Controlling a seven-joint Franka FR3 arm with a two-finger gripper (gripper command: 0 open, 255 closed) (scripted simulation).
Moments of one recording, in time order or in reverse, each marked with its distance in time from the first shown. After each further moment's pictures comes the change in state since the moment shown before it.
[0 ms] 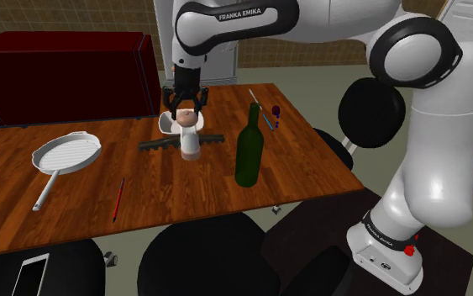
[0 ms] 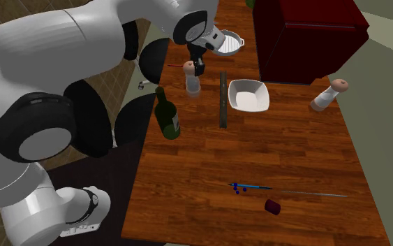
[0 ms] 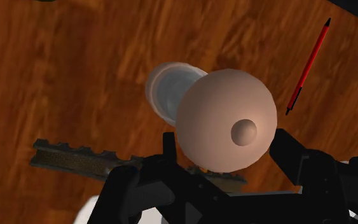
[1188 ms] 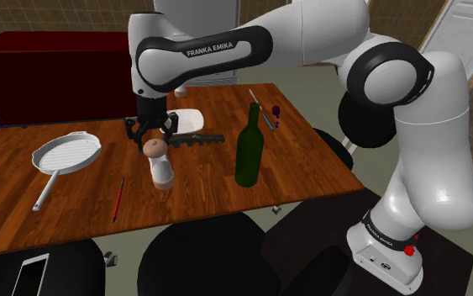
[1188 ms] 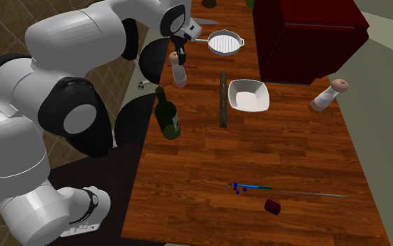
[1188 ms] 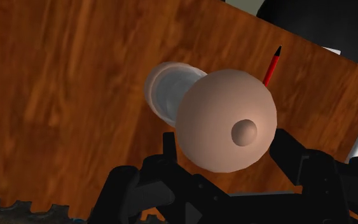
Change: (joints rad) arm 0.162 0.159 0.040 0.131 -0.054 0.057 0.200
